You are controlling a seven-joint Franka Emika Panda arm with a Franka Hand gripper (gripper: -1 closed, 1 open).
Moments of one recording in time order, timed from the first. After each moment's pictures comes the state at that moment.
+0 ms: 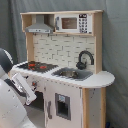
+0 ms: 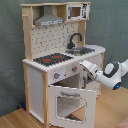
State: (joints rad) arm -0.33 -0.45 1.31 -2.57 -1.88 2.08 1.19
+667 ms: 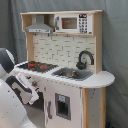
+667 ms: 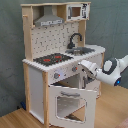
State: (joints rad) arm -0.33 -0.45 1.23 -2.57 -2.00 2.23 1.24
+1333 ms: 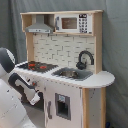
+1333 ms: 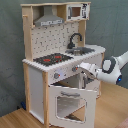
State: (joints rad) arm -0.37 -0.45 1.22 -2.56 -2.13 2.38 1.24
